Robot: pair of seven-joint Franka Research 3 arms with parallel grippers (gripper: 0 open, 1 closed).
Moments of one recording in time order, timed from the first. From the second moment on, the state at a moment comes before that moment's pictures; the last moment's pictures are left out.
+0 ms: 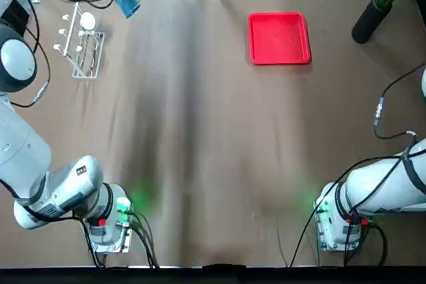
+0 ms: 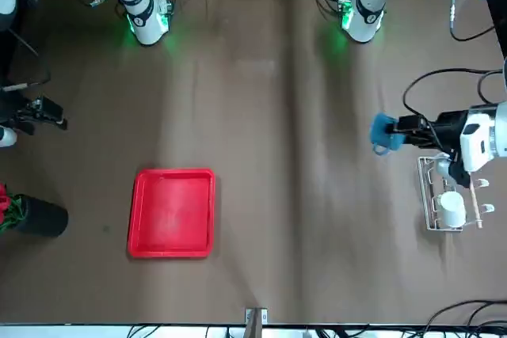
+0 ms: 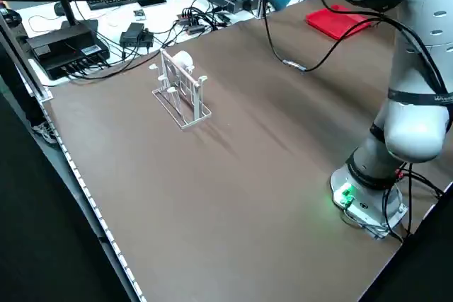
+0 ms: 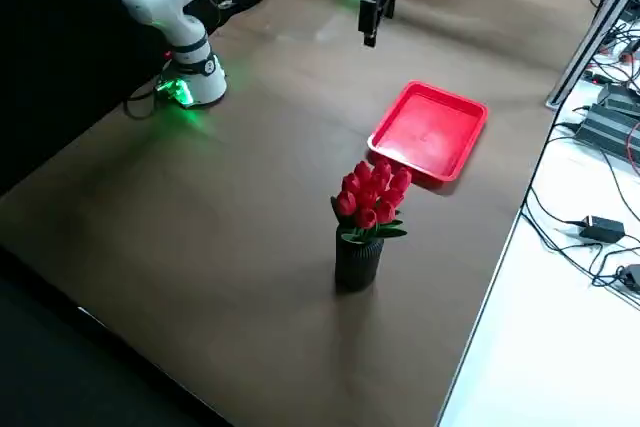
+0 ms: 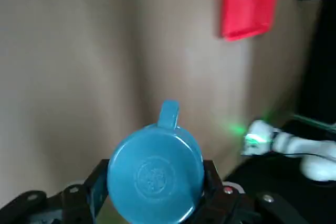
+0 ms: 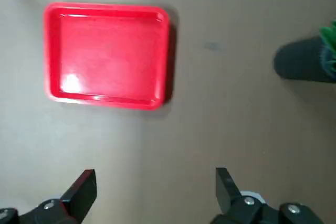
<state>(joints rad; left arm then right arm) 0.44 0.37 -0.48 -1.45 -0.51 1.48 0.17 0.00 0.11 -0.06 -1.53 0.07 1.62 -0.15</state>
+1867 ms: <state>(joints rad) -0.21 0.51 -0.49 -1.46 -1.24 2.59 0.08 0.22 0.39 -0.05 -1.54 1.31 1.65 -0.09</state>
